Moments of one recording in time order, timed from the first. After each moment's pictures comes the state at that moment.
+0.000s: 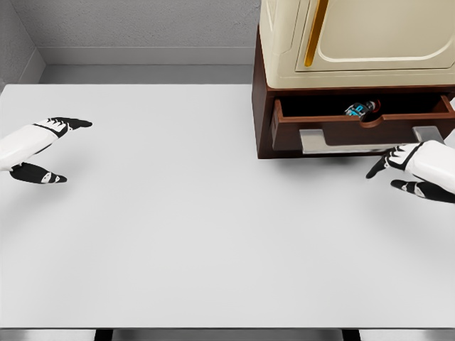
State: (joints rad) left arm -0.21 0.68 0.03 -1.38 -0.34 -0.61 -0.55; right arm 0.07 -1.04 0.01 -1.77 0.17 -0.61 0.35
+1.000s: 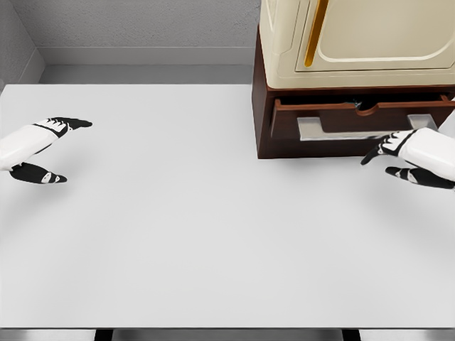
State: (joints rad) left arm -0.21 0.68 0.03 -1.38 -0.34 -0.61 -0.55; right arm -0.08 -1.01 0.13 -1.69 0.20 -0.61 0.35
